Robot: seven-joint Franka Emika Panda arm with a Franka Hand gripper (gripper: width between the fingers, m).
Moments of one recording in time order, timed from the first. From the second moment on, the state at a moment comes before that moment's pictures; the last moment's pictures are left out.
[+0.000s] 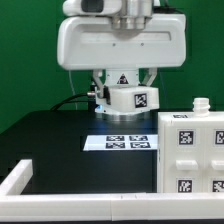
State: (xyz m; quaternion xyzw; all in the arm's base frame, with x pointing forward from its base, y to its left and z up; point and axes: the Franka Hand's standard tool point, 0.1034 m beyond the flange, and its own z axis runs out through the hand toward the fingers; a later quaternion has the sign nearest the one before) arm 0.574 -0.041 0.151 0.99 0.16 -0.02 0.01
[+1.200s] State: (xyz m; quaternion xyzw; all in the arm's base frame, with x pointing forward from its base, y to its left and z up) arm 0.614 0.025 0.201 0.98 0.19 0.01 0.05
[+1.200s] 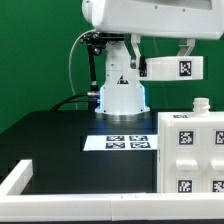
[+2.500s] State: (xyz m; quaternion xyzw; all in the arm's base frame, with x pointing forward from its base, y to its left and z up) arm 0.625 0.075 0.162 0.99 0.15 0.00 0.05
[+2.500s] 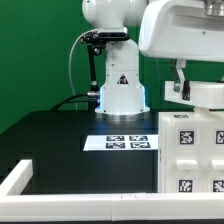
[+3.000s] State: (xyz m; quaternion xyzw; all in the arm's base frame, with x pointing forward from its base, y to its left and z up) arm 0.630 0.062 0.158 0.99 0.13 0.03 0.05
